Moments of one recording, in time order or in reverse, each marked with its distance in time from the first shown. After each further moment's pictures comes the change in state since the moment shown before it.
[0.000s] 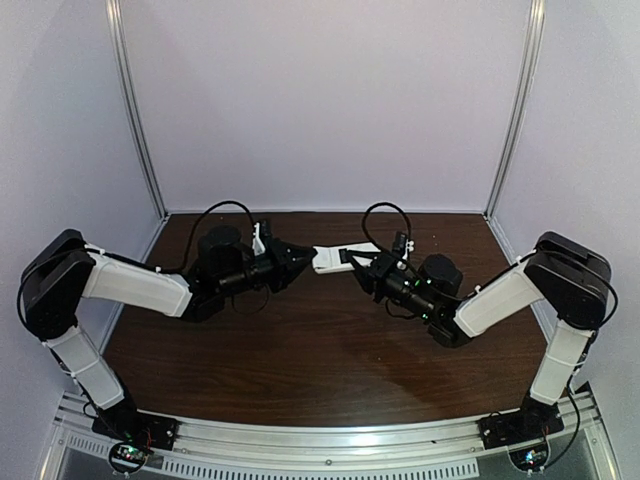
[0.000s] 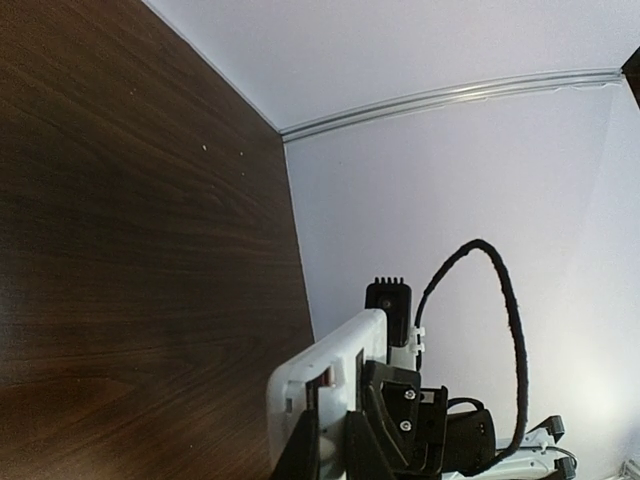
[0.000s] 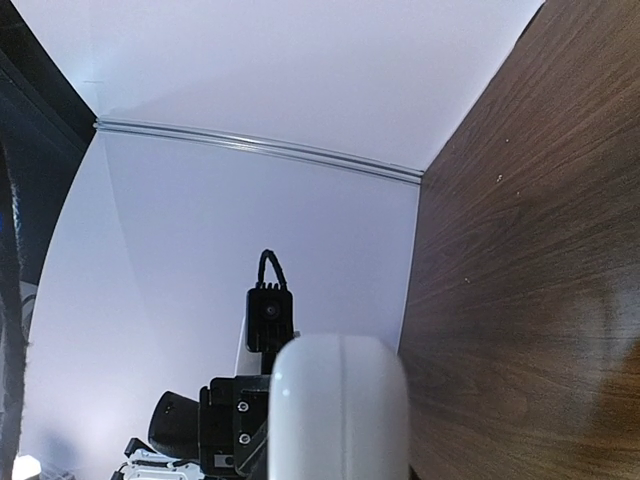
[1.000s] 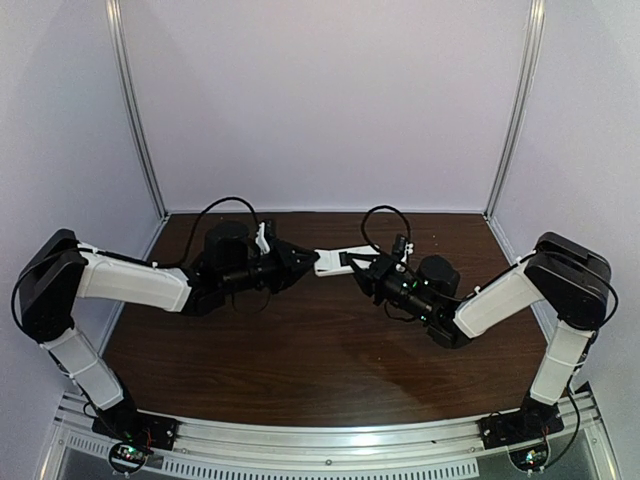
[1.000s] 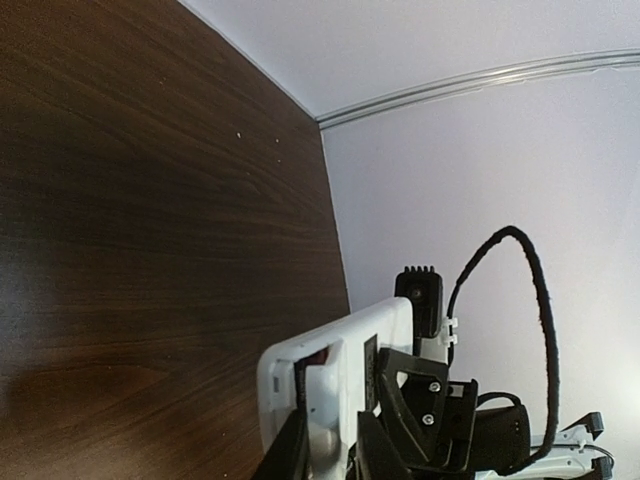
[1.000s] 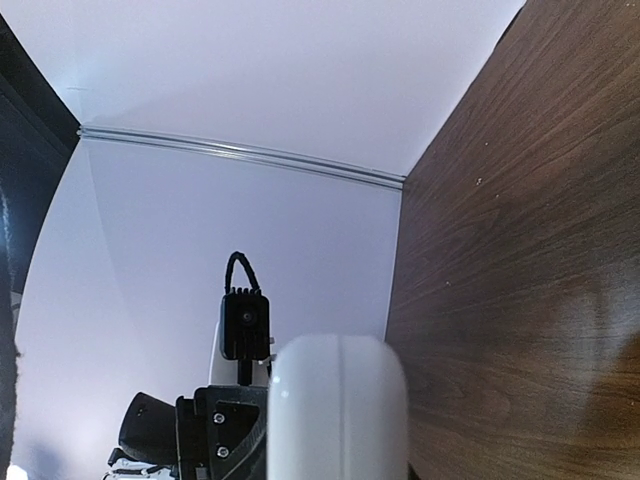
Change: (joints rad) left arm -0.015 -0.018 0.055 -0.179 -0.026 0.072; right arm 0.014 -0.002 0.000 -0.042 0.044 -0.010
